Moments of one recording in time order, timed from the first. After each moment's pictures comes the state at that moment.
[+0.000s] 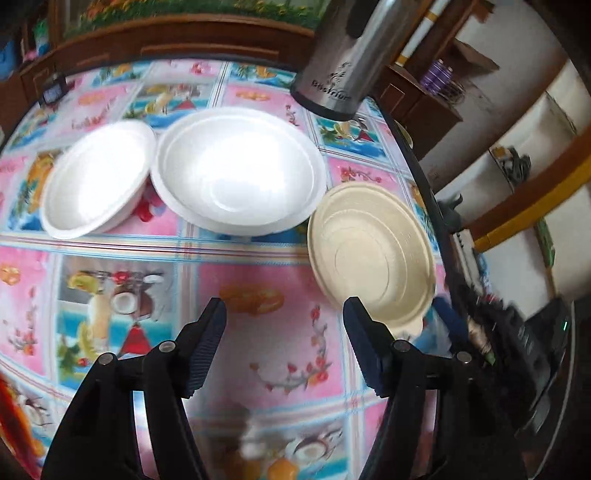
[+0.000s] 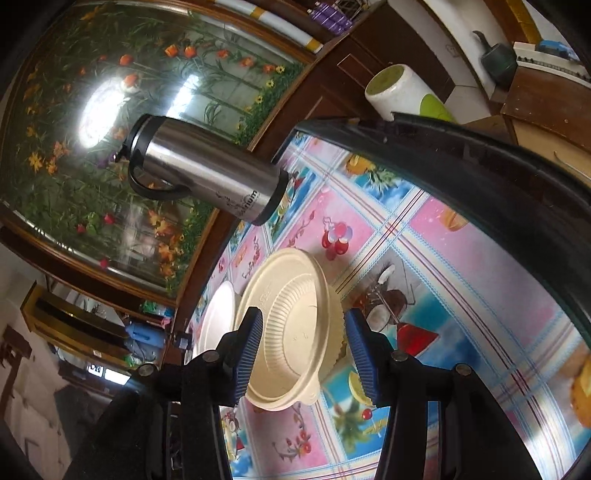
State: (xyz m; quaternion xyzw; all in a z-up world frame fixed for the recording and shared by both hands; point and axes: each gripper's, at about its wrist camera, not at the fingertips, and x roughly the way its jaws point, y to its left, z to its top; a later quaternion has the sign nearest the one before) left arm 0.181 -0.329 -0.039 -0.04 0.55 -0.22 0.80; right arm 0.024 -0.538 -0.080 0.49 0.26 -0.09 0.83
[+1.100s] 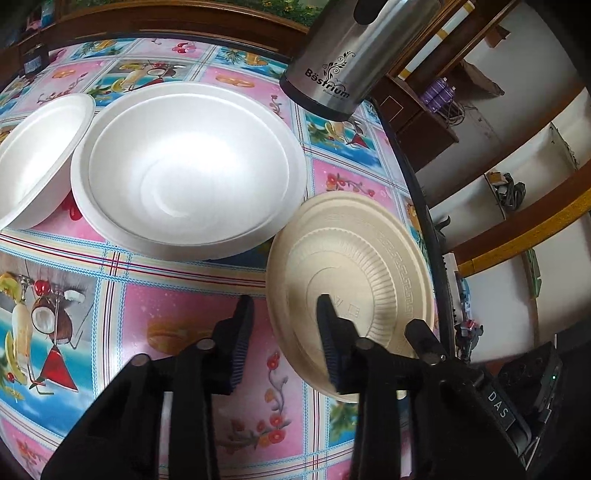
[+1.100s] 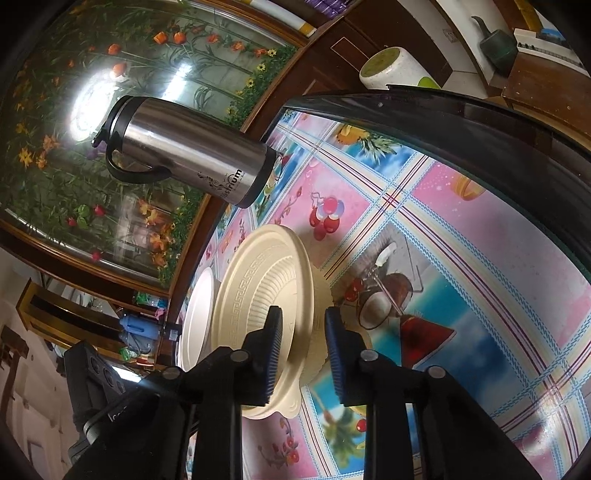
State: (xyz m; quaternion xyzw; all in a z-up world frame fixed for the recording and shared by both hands) left arm 0.197 -0.363 -0.070 -0.09 0.55 -0.23 0.80; right arm 0.044 -0.534 -0.104 0.50 0.28 -0.10 0.81
